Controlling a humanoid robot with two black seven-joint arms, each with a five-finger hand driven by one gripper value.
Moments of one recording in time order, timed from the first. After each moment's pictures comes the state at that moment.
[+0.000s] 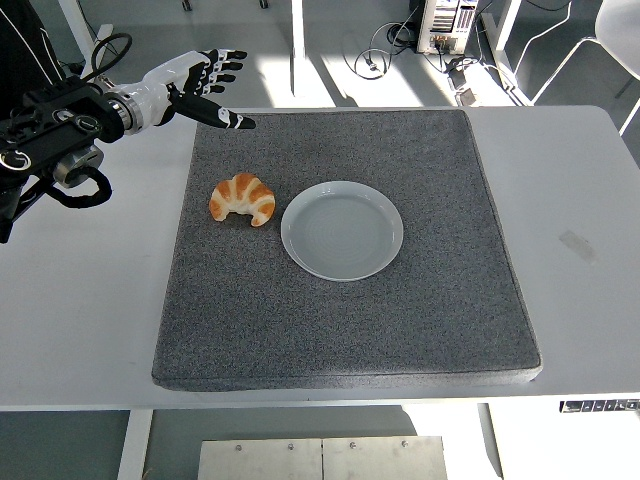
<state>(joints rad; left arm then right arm) -1.29 0.35 -0.03 -0.72 0.56 -0.08 -0.17 -0.11 0.00 -0.08 0.12 -0.07 0.00 0.35</state>
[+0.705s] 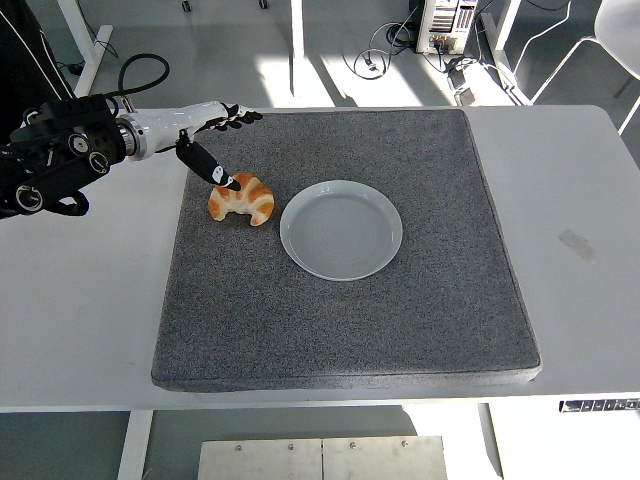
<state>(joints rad) -1.28 0.37 0.11 -0.74 0.84 -0.14 -0.21 -0.11 0.00 -0.08 0.12 -0.07 0.00 0.35</state>
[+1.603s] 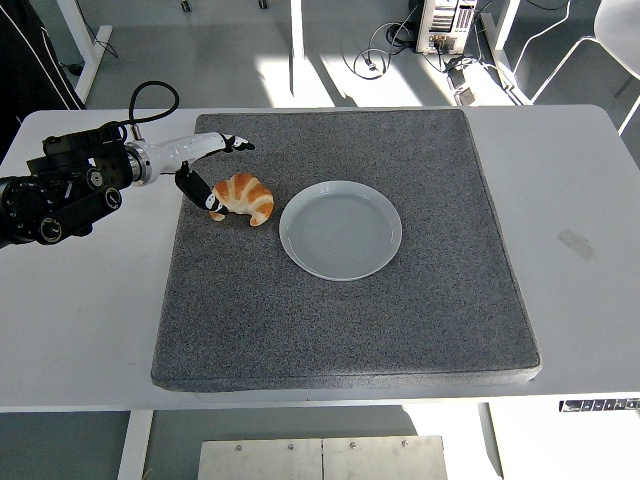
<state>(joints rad) -1.22 0.32 0.15 -0.69 0.95 -0.05 -0.22 -0.11 0.00 -0.08 0.12 -0.07 0.00 0.35</state>
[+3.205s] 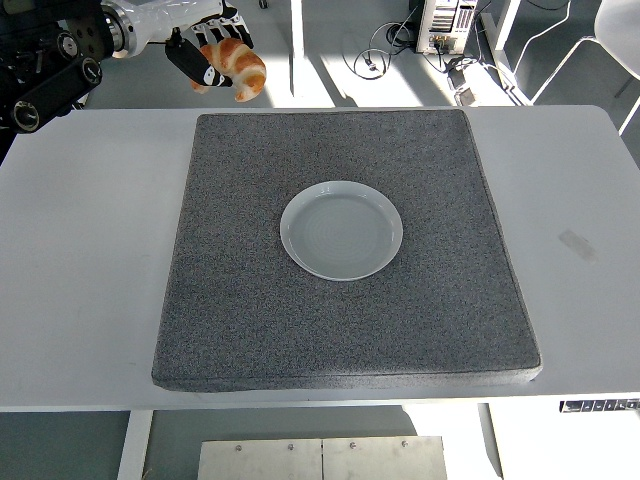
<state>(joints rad) -1.51 0.29 0.15 -0.57 0.94 -0.13 -0.27 -0.11 0.00 -0.08 0.12 -0.07 0.00 0.35</state>
